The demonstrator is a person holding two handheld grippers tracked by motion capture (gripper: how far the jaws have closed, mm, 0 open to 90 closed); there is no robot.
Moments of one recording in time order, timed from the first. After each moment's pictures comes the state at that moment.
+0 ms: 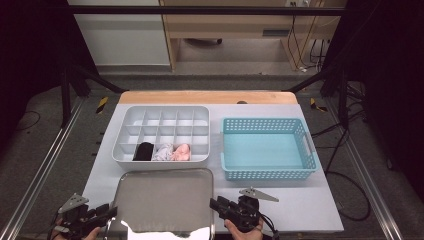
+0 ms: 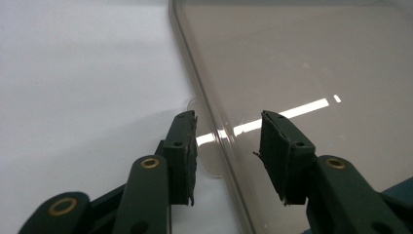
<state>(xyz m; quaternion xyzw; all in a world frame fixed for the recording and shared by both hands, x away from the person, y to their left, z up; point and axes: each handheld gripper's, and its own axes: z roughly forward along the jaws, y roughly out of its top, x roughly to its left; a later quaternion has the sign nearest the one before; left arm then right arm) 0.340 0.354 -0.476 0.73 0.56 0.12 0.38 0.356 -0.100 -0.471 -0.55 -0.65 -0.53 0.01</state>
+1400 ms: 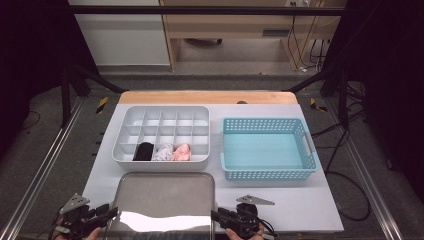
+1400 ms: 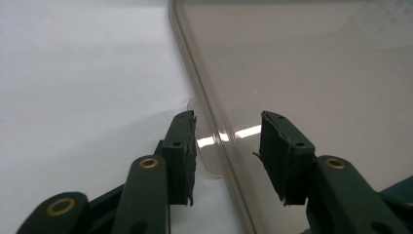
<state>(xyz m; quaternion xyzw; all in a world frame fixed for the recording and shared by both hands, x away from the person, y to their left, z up) 0.340 0.352 -0.475 0.73 0.55 0.13 0.37 0.349 -0.103 -0.496 -0.54 -0.69 -0.48 0.04</state>
